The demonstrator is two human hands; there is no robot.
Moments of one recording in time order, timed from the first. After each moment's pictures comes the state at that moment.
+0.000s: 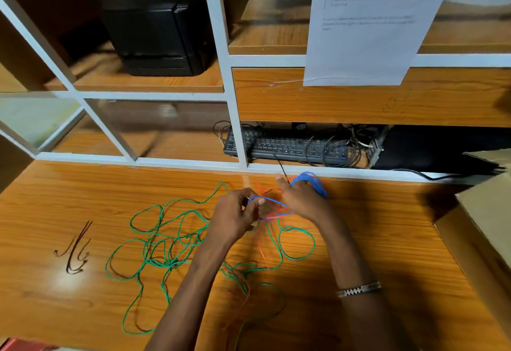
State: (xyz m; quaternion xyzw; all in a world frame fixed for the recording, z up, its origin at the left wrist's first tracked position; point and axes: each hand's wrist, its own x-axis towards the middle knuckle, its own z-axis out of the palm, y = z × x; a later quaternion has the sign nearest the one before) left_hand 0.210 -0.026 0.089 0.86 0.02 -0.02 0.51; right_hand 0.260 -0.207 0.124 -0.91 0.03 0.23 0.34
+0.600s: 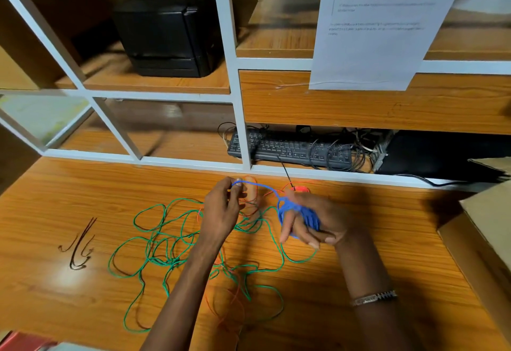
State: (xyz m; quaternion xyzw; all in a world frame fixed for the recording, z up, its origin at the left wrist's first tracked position) left_hand 0.217 -0.006 0.085 0.82 0.09 0.12 0.56; right_hand 0.238 -0.246 0.135 -0.50 -0.24 0.49 0.67
